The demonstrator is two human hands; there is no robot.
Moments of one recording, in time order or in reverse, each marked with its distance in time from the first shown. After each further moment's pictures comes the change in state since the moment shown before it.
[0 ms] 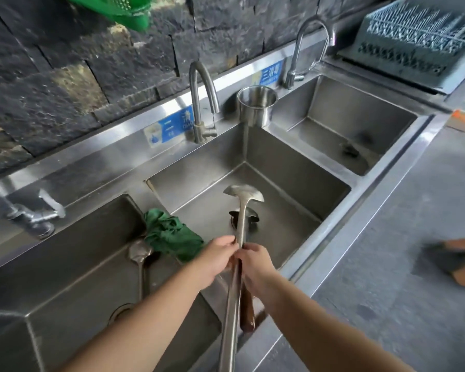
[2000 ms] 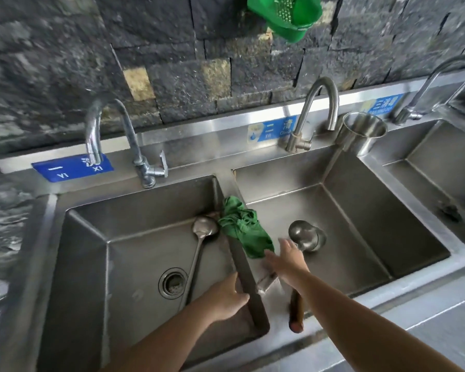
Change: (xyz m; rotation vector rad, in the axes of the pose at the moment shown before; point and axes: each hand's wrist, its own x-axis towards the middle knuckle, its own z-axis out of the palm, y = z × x) left_hand -0.088 -0.098 -0.076 0.411 0.133 -0.170; right_hand 0.065 0.023 0.055 -1.291 -0.177 -0.294
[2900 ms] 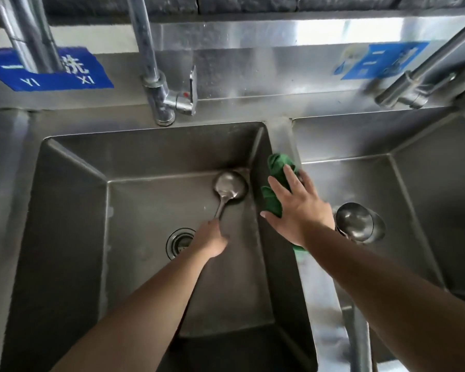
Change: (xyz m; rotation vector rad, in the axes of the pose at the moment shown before) left_hand 0.191 -0.140 -0.065 -0.041 0.239 -0.218; right_hand 0.102 -0.113 0.043 -0.696 0.084 -0.468
